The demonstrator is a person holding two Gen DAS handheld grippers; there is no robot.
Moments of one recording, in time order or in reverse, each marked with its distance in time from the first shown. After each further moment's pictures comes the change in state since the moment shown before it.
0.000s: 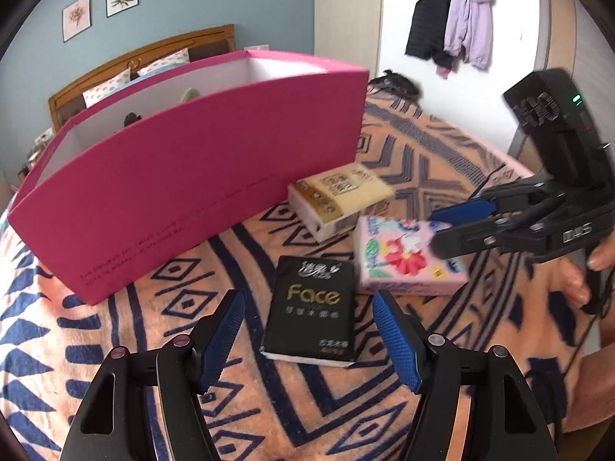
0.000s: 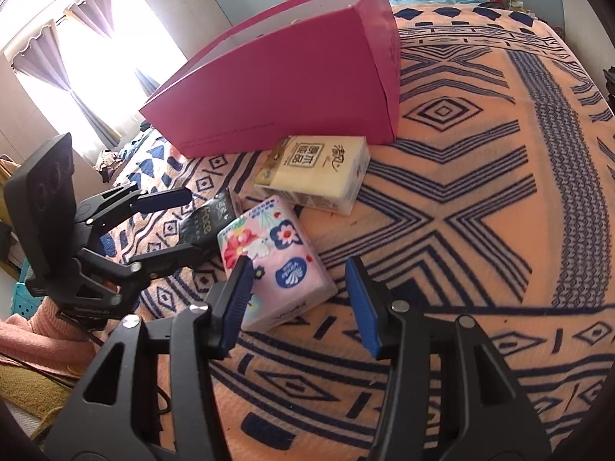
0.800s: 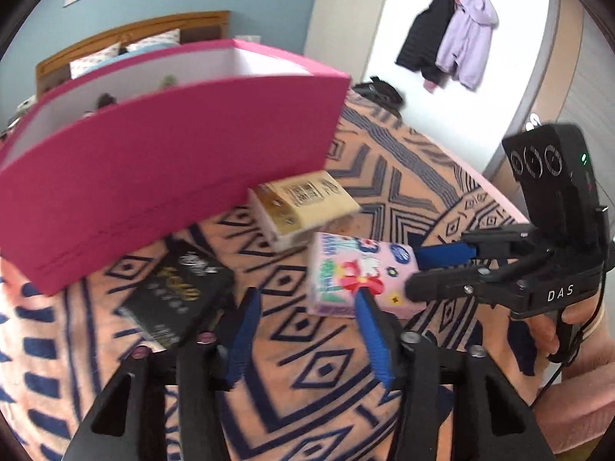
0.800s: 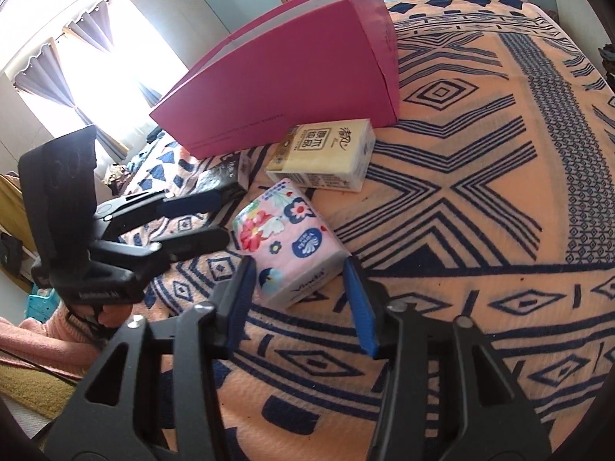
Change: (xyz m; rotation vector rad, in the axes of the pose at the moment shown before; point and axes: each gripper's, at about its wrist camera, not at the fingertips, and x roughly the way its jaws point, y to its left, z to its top) left arm 0.004 -0.007 0.010 -0.095 0.015 -0.173; right arm -0.006 0.004 -0.016 0.056 -0.020 0.036
